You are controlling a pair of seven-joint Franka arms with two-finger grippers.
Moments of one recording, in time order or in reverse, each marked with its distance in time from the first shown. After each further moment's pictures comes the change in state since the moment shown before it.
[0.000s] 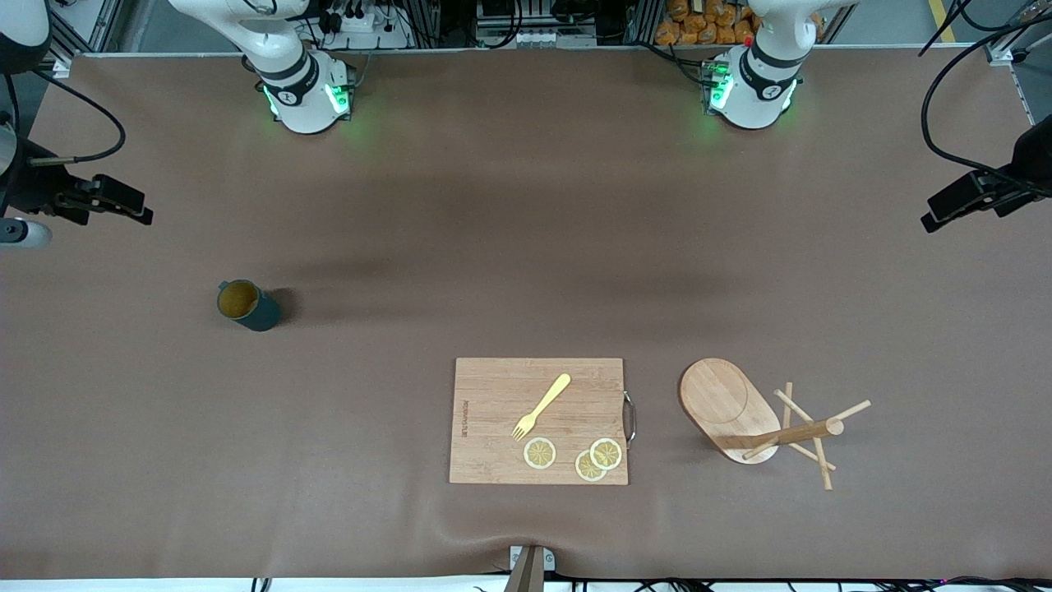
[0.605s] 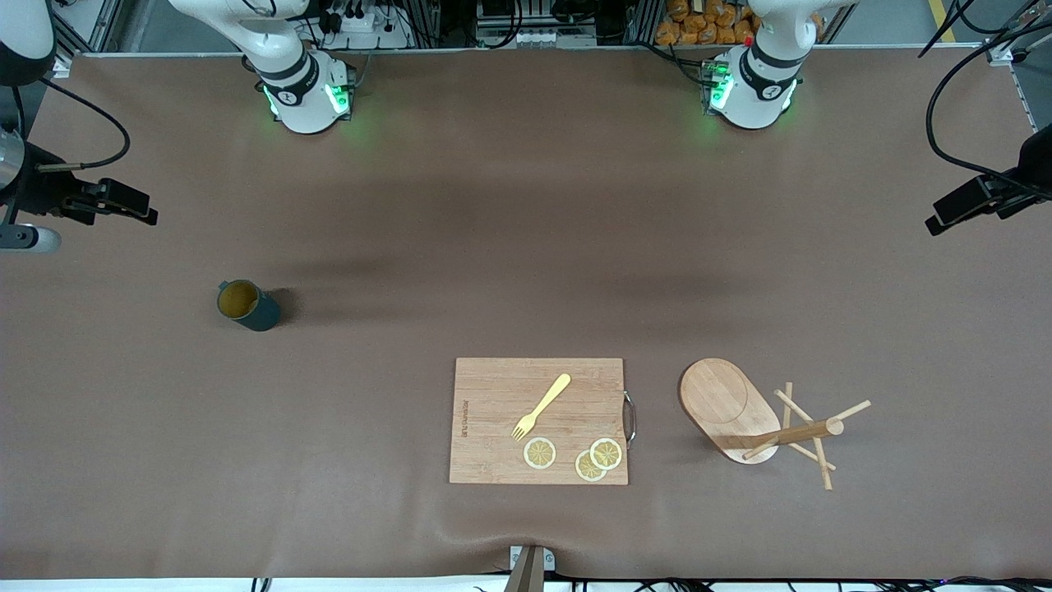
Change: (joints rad) left arm 0.010 0.000 0.021 -0.009 -0.020 0.009 0.000; right arm -0.001 0.000 0.000 -0.005 -0.002 -0.049 -0.034
